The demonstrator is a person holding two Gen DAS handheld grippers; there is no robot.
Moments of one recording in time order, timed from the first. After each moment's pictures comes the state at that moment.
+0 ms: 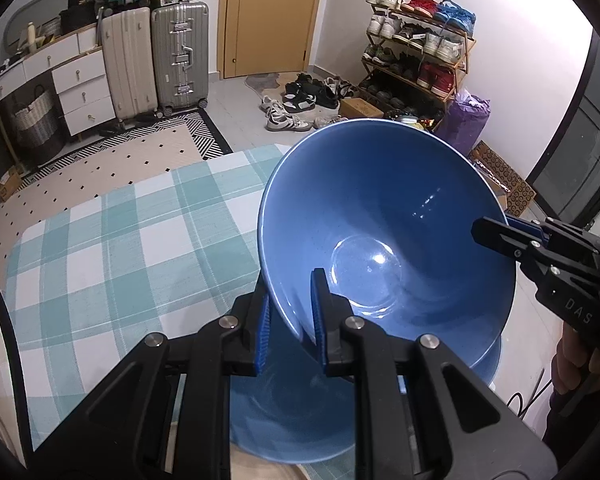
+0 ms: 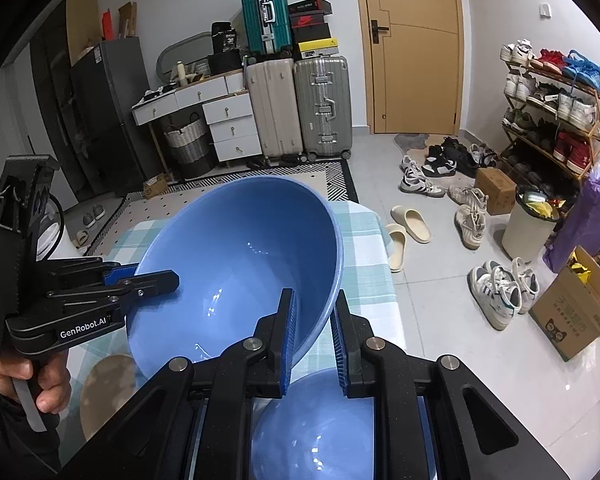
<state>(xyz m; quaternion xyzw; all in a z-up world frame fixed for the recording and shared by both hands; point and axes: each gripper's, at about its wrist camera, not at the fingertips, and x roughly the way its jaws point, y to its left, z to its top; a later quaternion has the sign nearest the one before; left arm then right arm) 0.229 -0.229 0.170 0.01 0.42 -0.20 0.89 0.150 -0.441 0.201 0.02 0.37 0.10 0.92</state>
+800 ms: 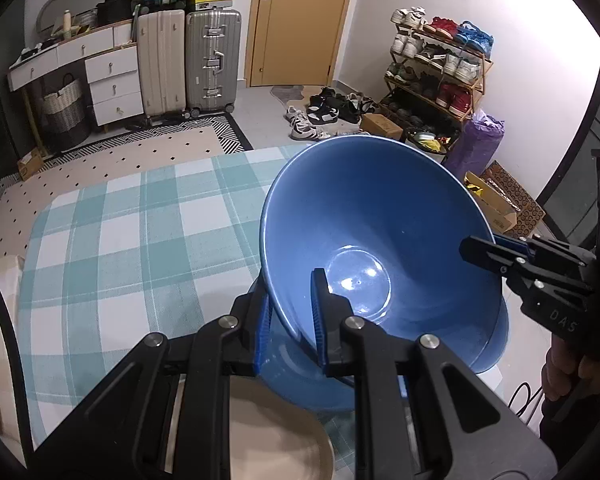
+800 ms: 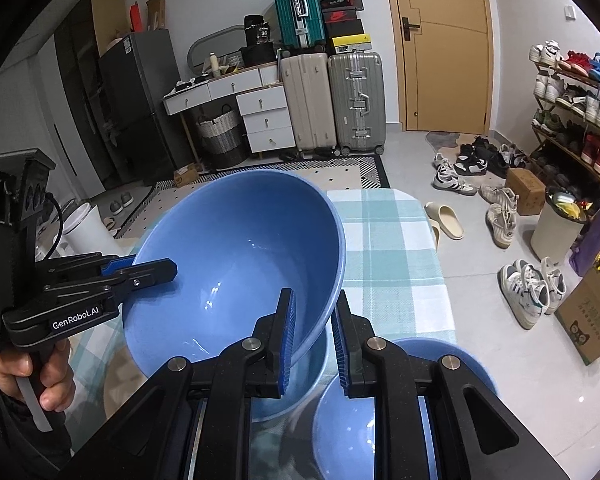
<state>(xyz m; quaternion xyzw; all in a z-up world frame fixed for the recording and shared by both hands) 0.160 -0.172 0.169 -0.02 0.40 -0.16 0.90 0.121 -0.395 0.186 0.03 0.38 0.15 0.91</state>
